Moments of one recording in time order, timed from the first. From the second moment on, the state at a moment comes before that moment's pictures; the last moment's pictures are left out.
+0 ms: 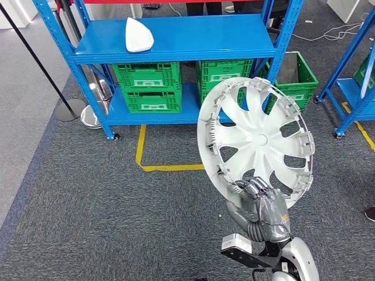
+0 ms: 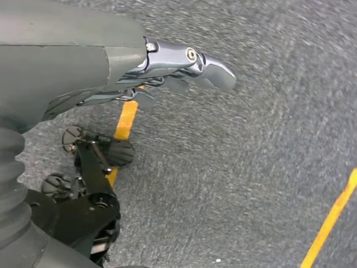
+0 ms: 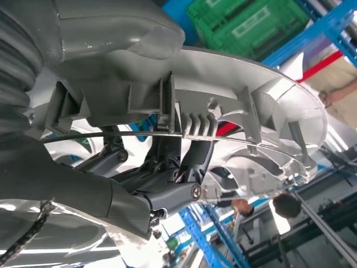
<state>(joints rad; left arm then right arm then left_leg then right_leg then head) -0.03 -0.08 0.69 -0.25 -0.27 -0.19 -0.70 0.21 -0.17 0.40 -1.86 0.88 -0.45 -0.20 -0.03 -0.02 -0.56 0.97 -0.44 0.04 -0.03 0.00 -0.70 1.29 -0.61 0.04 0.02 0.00</state>
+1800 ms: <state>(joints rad) -0.02 -0.10 0.71 -0.23 -0.34 -0.11 -0.67 0.20 -0.16 0.42 -1.86 0.91 -0.45 -0.16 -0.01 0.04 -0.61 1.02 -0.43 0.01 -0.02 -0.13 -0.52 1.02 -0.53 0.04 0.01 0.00</state>
